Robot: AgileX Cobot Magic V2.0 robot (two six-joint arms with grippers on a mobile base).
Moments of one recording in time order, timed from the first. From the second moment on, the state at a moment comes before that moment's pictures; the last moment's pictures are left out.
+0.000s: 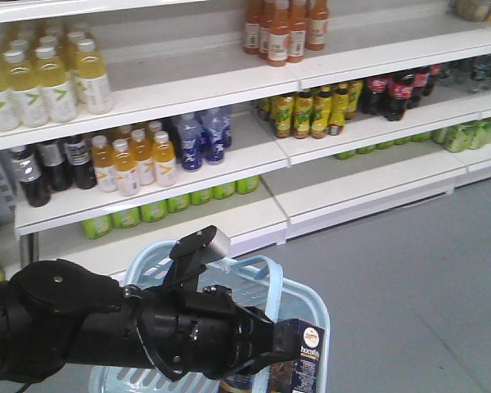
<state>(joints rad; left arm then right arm) -0.78 1.49 -0.79 -1.56 0.50 0.79 0.01 -0.01 0.03 0.11 0.12 -0.09</state>
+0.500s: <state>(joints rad) -0.78 1.49 -0.79 -1.56 0.50 0.79 0.01 -0.01 0.03 0.11 0.12 -0.09</state>
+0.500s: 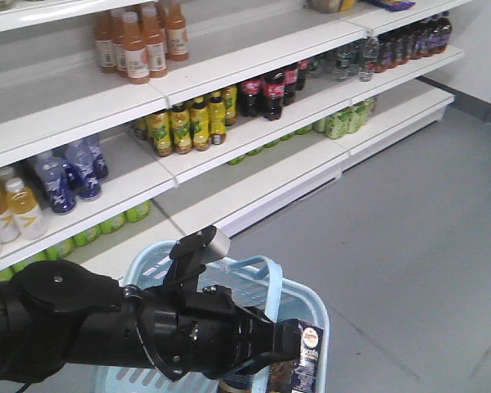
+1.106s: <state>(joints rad) -0.78 1.49 -0.79 -1.56 0.50 0.79 0.01 -0.01 0.03 0.11 0.12 -0.09</state>
